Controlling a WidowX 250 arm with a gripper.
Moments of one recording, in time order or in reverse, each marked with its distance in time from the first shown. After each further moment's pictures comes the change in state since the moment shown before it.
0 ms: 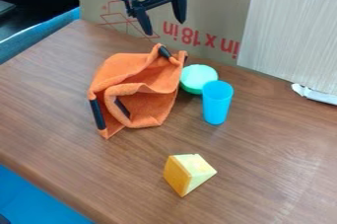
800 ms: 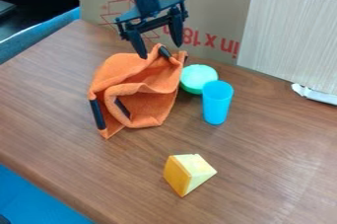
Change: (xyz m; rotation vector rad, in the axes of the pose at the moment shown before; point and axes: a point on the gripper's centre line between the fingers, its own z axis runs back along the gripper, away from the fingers) arm -0.038 0.024 -0.007 -0.009 0.071 -0.045
